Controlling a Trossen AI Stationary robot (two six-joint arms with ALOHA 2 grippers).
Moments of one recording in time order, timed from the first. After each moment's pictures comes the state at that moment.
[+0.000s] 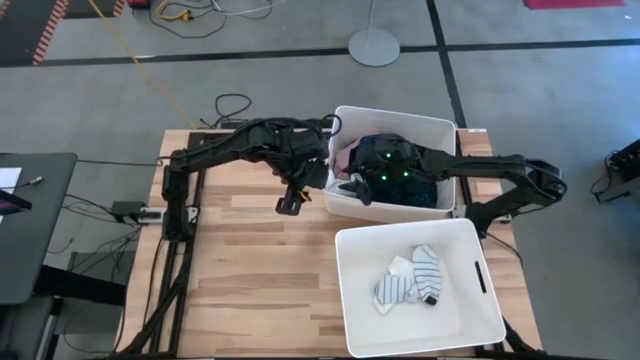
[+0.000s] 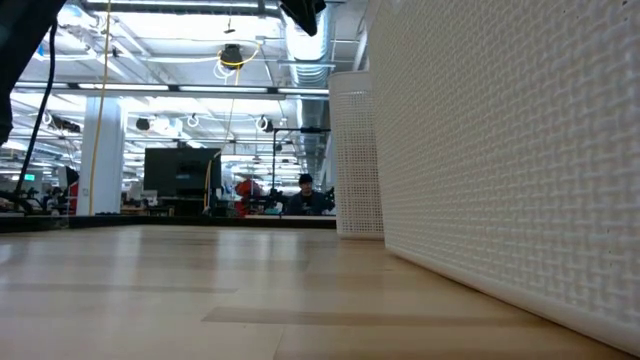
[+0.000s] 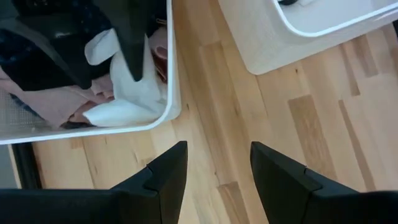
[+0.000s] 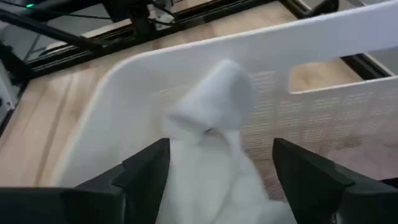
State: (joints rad) left arm 0.12 1.94 2.32 -1.51 0.10 0.40; right arm -0.34 1.40 0.89 -0.10 -0.19 0.07
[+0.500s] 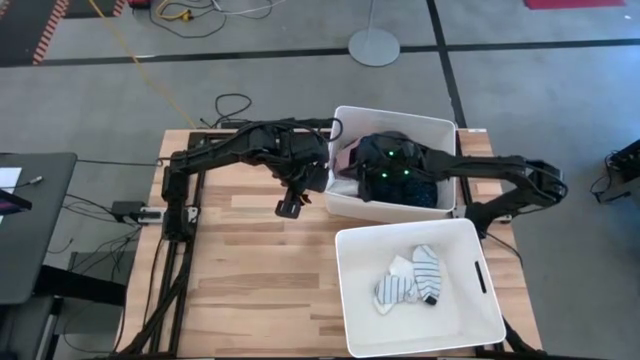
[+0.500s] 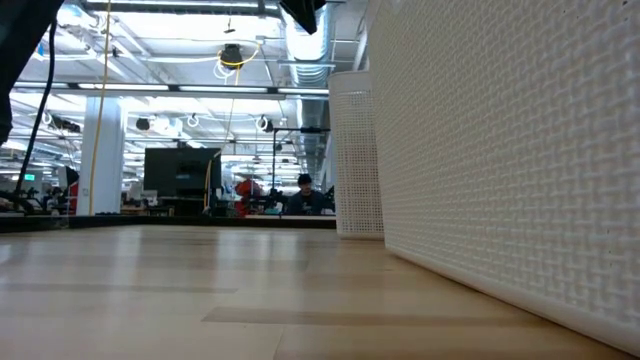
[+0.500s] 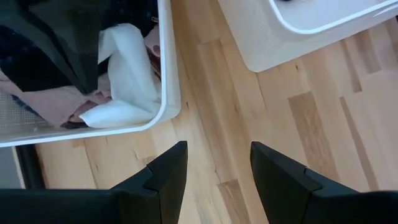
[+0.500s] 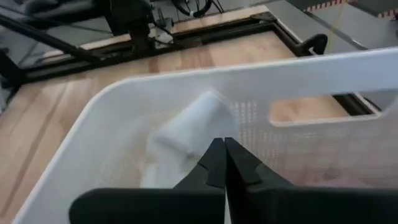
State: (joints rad) left arm 0.10 1.94 2.32 -1.51 0.07 0.40; right arm -0.36 1.38 0.88 0.03 -0.22 0.00
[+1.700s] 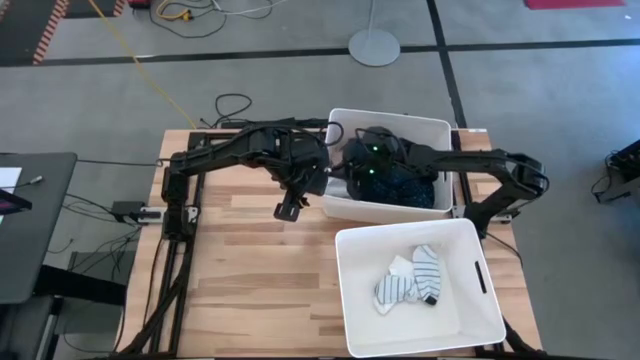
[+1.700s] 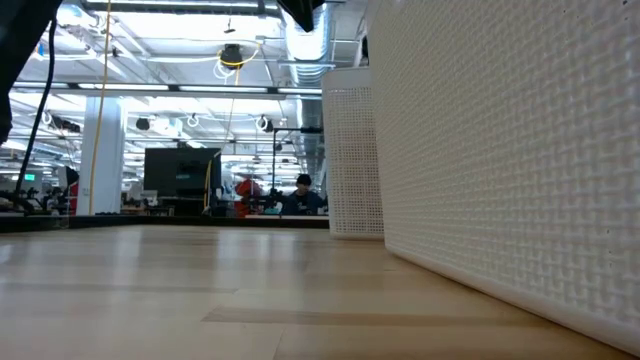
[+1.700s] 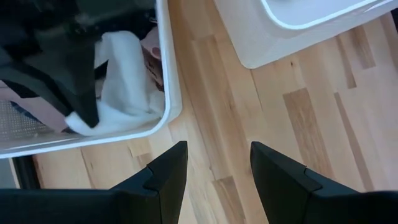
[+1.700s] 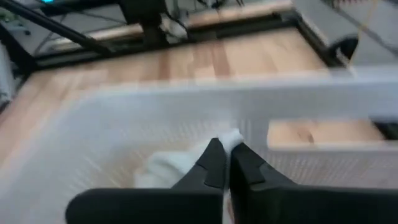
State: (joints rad) left arm 0.09 1.94 2.32 -1.53 0.07 0.38; right arm -0.36 1.53 1.01 0.05 -0.33 -0.02
